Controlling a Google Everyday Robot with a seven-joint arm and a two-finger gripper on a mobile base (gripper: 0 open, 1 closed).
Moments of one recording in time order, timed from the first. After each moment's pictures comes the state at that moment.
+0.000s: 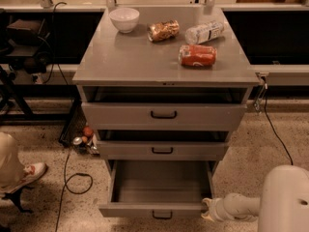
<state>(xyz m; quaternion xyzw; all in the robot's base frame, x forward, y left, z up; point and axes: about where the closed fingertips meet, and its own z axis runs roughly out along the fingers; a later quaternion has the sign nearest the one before) 0.470 -0.254 0.158 -0.61 0.77 0.05 0.20</state>
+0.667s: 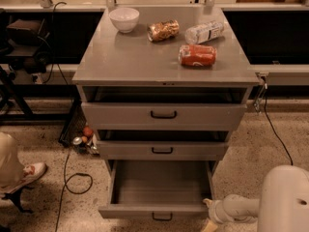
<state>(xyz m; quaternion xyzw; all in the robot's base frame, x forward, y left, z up) 0.468 -0.251 0.156 -0.61 0.77 0.06 0.20</state>
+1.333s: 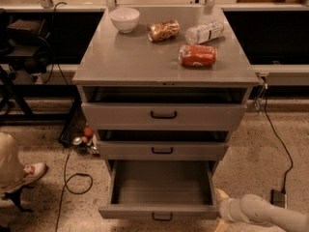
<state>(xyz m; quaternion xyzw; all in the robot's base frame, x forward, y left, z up) 0.467 -0.276 0.213 -0.61 0.75 0.06 0.25</state>
